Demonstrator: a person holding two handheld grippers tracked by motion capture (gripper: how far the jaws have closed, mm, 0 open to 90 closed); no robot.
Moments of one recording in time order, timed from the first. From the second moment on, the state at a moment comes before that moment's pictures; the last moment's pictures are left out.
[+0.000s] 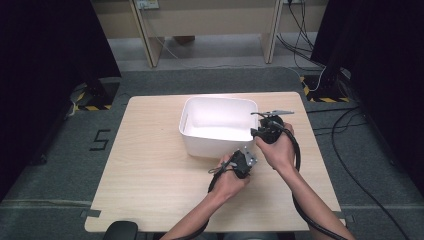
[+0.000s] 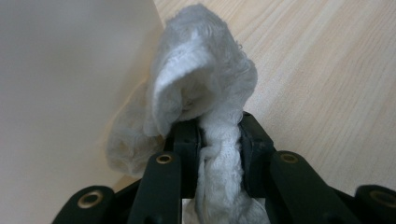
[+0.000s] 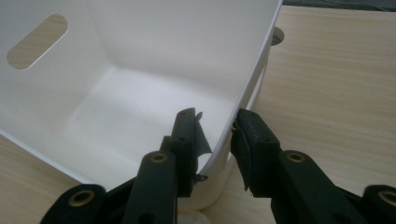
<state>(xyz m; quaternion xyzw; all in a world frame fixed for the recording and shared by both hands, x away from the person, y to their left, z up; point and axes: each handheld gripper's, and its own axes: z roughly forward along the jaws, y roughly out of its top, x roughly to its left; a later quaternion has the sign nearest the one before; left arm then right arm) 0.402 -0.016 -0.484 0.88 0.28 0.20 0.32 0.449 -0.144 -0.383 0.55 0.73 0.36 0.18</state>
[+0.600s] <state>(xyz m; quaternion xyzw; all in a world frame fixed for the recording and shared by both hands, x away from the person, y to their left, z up) 0.401 -0.021 -0.466 0.87 0.28 0.21 0.34 0.449 -0.145 -0.383 0.55 0.73 0.36 0.18</state>
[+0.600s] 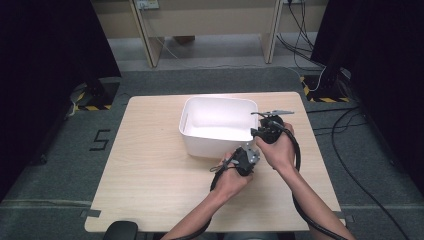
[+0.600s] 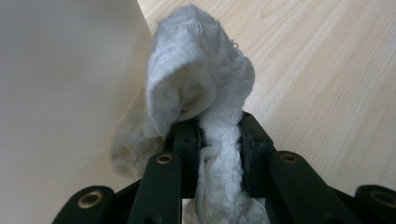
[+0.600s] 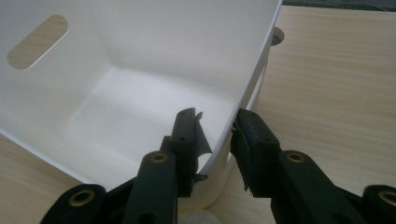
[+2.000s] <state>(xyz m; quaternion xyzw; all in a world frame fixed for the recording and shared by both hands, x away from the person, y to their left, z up) 0.380 0.023 -0.429 0.86 0.27 0.23 0.36 0.451 -0.145 -0.383 0.55 0.72 0.38 0.17</state>
